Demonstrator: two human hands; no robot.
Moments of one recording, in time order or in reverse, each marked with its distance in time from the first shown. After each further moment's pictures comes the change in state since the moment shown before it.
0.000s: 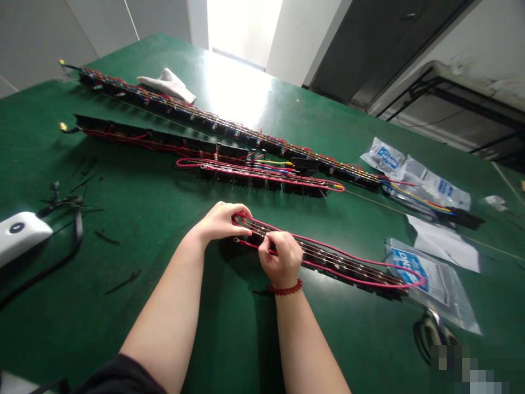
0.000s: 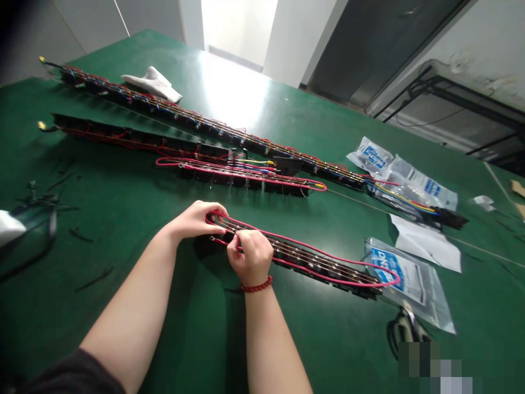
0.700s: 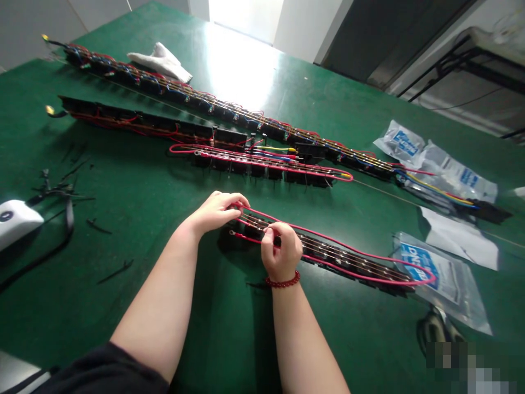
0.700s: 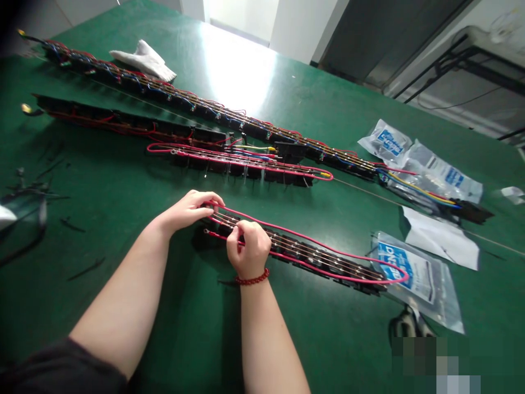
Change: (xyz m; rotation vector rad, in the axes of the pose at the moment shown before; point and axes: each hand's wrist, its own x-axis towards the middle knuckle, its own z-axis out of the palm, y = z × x) left_hand 0.001 0.010 -0.003 -0.014 -0.032 -0.110; right_hand -0.010 0.002 0.000 0.064 -0.011 0.208
